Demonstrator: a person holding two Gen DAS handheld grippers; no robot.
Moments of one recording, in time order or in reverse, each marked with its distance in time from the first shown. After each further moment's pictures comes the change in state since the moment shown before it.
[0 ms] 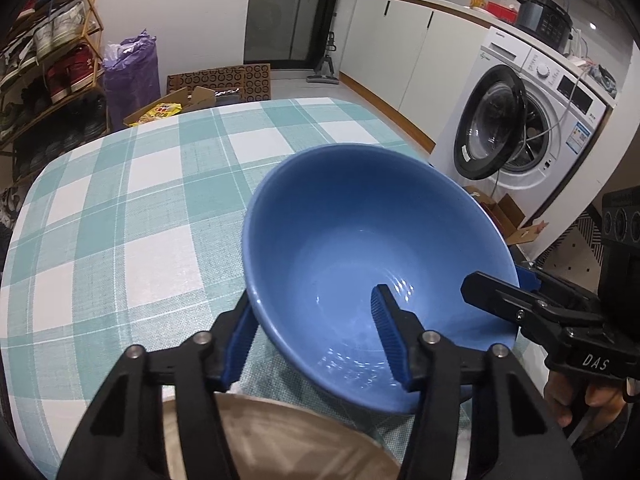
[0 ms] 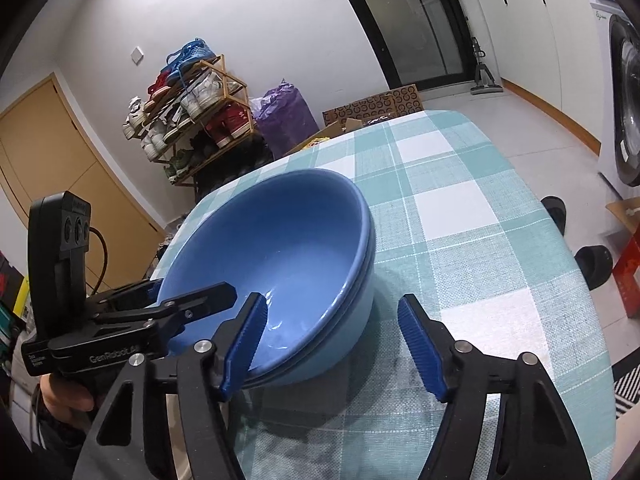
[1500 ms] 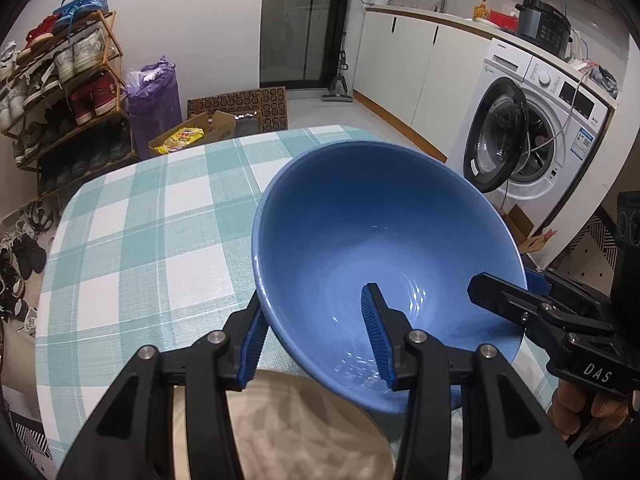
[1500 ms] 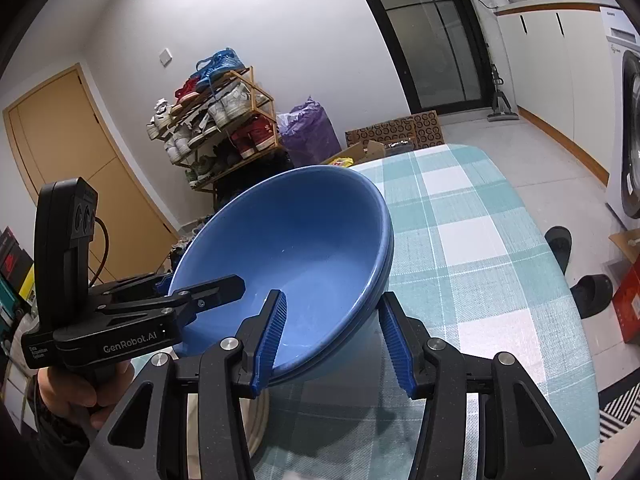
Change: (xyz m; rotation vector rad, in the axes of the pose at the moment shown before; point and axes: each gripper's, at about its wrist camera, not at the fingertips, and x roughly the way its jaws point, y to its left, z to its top) left arm -0.053 -0.014 0.002 0.023 -0.068 0.089; right arm -0.048 0.036 0.002 -0.079 -0.069 0.035
